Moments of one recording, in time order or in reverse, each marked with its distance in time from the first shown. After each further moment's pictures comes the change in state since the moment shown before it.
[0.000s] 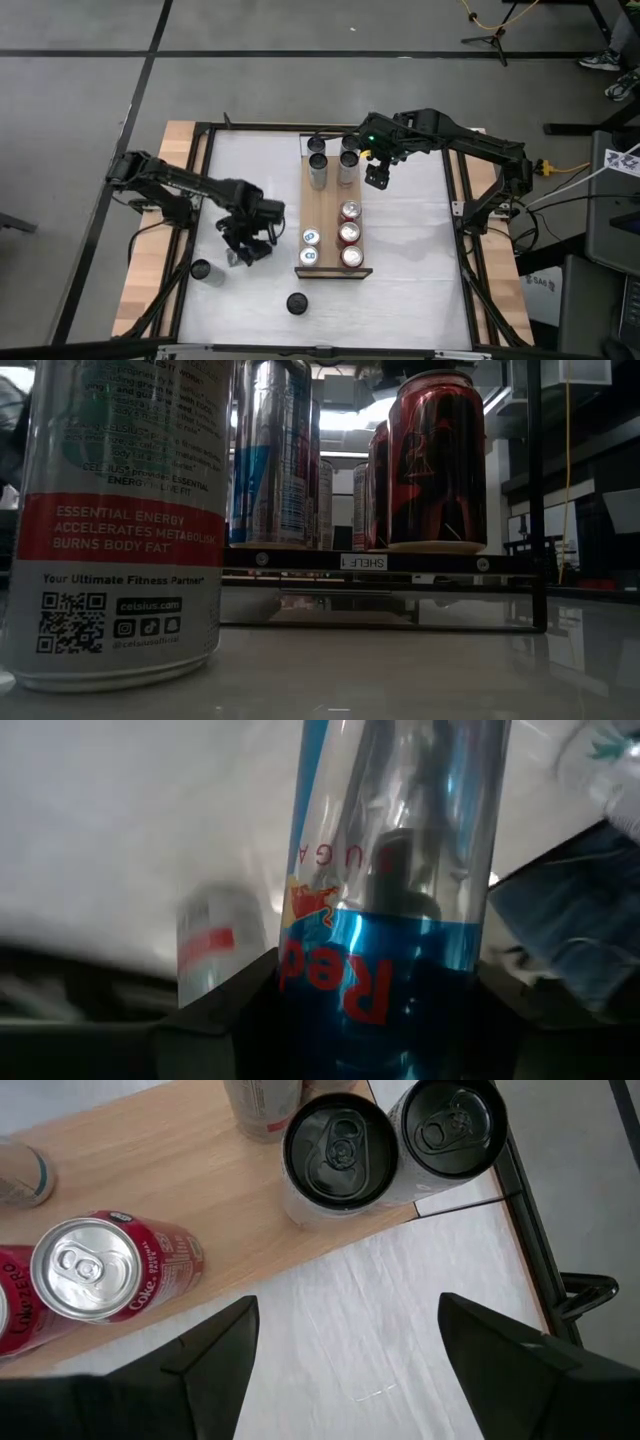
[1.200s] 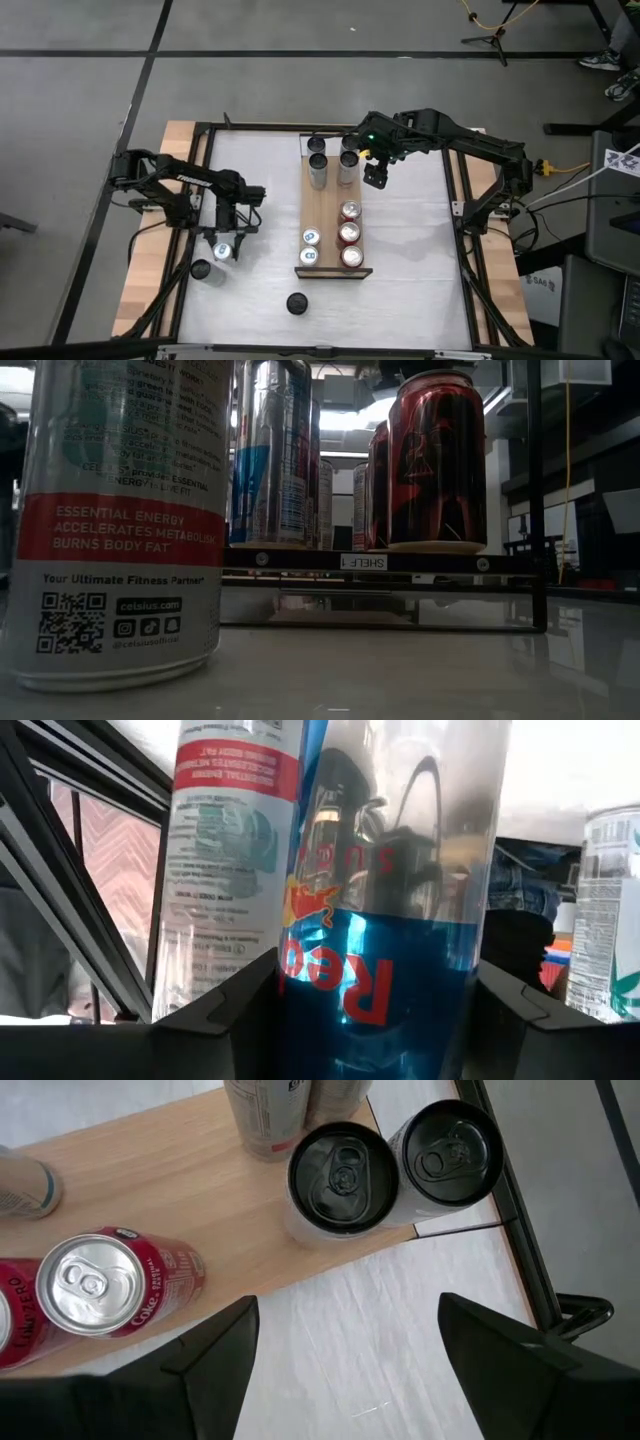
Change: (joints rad) left arm 0.302 0.002 -0.416 0.029 0.573 -0.267; right arm 0.000 0.000 0.000 0.039 0.000 -0.029
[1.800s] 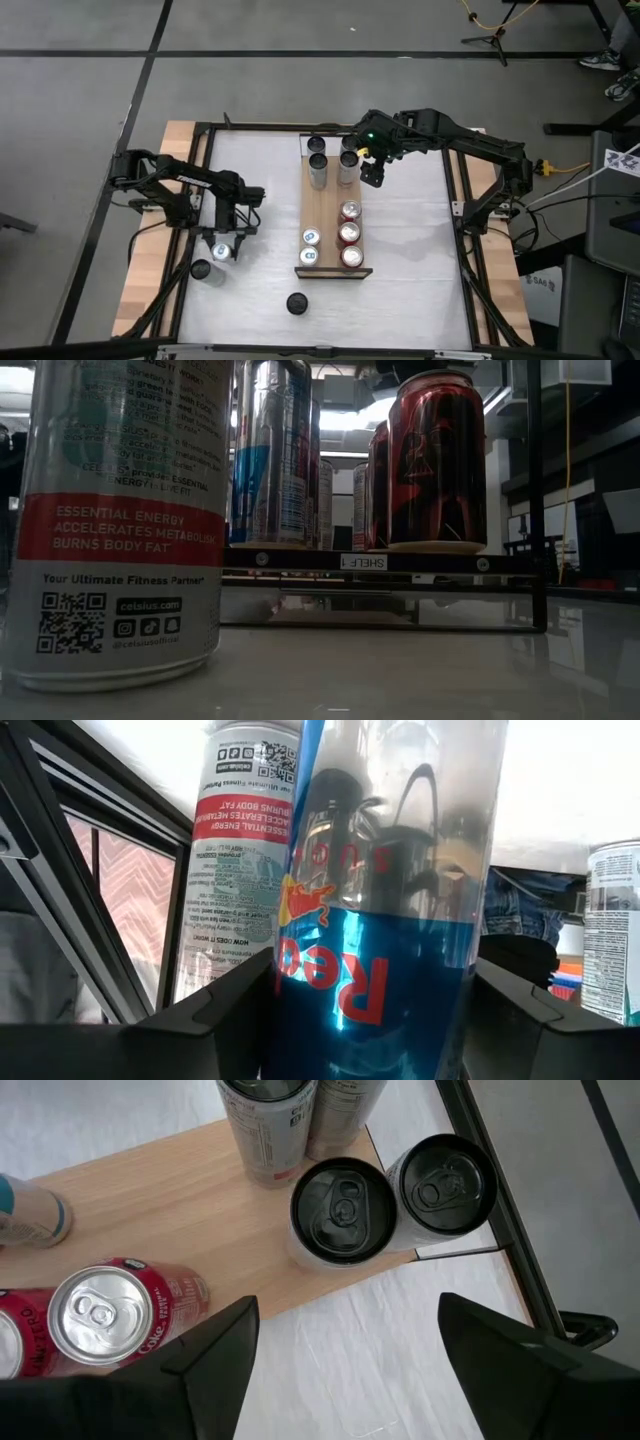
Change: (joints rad) left arm 0.000 0.000 -0.015 0.026 -0.074 0.001; right arm 0.000 0.000 0.000 0.051 0.000 0.009
